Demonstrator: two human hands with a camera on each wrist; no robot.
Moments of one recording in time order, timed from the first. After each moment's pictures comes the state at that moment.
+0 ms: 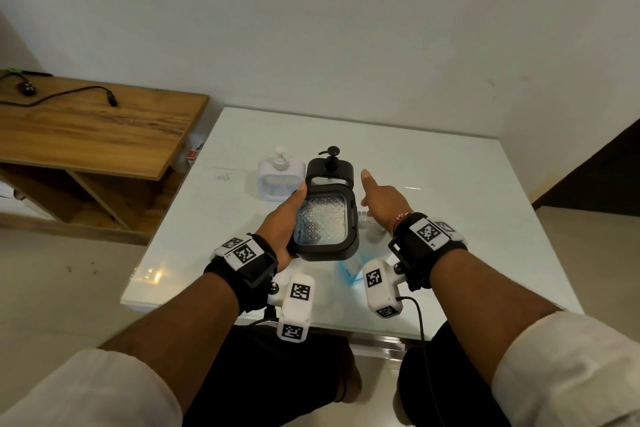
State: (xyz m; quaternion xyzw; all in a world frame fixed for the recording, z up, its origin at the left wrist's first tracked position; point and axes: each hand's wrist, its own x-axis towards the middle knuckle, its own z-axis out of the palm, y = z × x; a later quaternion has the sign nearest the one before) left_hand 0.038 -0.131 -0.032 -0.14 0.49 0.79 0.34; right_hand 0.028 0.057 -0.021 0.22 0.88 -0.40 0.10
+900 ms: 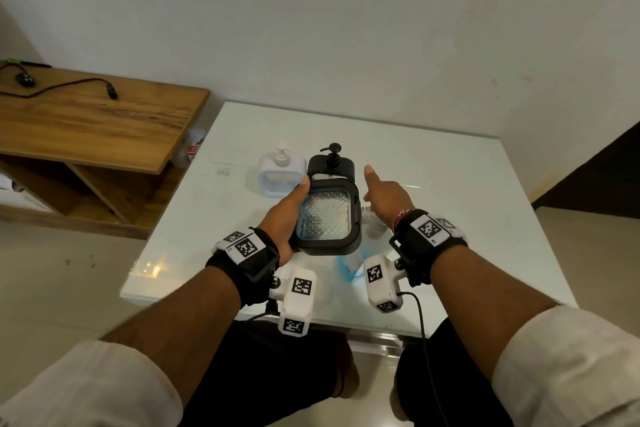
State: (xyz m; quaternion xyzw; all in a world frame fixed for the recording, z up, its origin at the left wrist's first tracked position) left_hand 0.032 -0.131 -0.037 -0.14 0.50 0.78 0.34; right_hand 0.024 0.058 -0.019 0.23 0.88 -0.40 0.09
